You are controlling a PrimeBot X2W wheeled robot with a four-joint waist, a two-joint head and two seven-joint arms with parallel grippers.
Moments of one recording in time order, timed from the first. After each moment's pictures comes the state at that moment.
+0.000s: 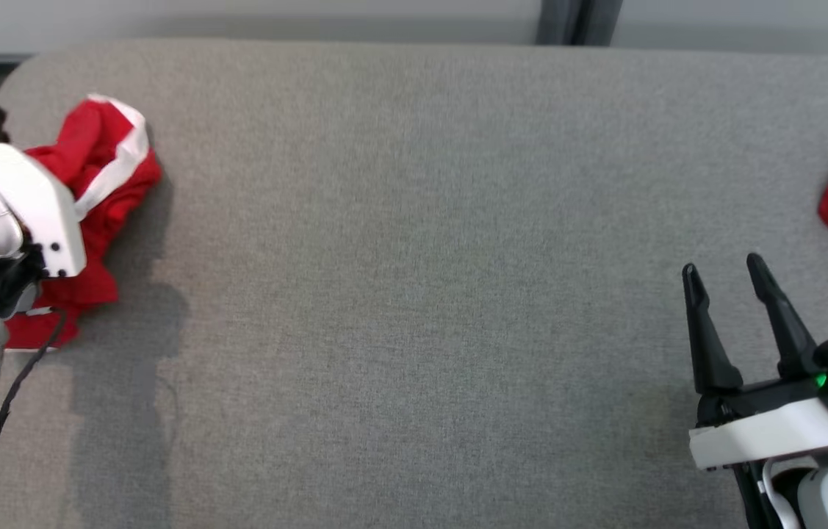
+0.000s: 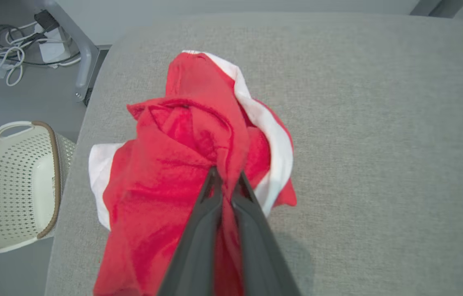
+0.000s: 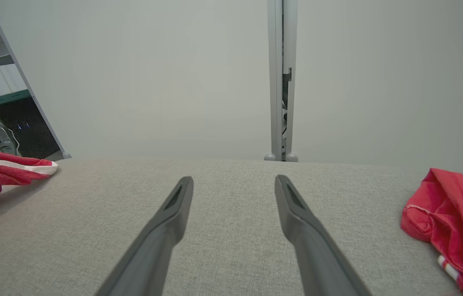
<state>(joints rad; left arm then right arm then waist) -0.92 0.42 -0.37 0.91 -0.57 -0.13 0.49 -0.12 -0.14 0.10 -0.02 0.25 0.13 -0.18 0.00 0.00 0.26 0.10</state>
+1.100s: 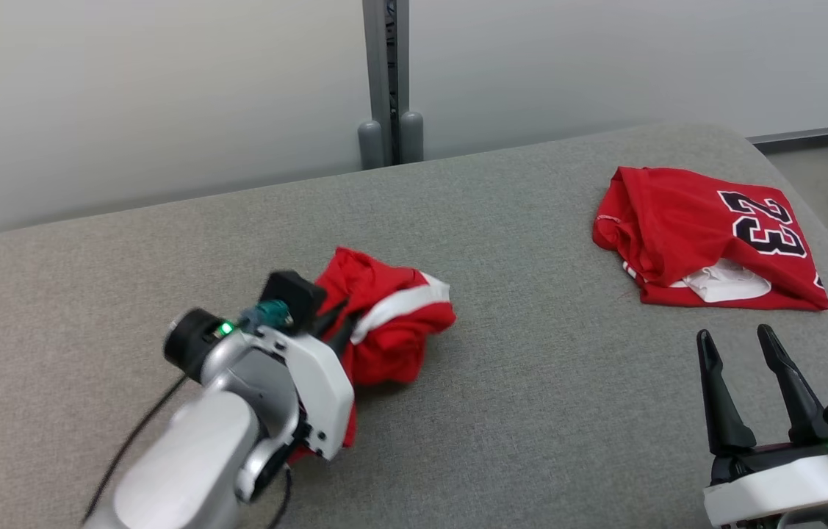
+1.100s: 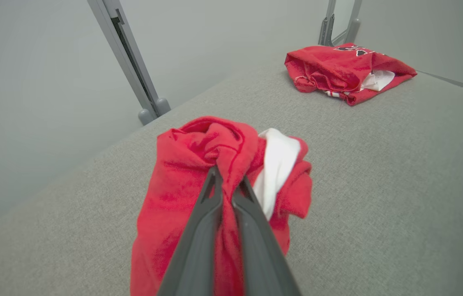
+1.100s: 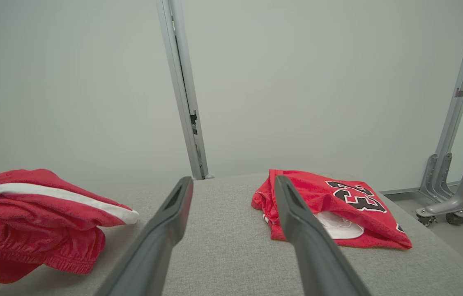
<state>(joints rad) -0.55 0.32 -0.71 0.30 -0.55 -0.01 0.24 0.03 -0.13 0.06 -0.02 0.28 0.13 -0.17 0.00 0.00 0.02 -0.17</state>
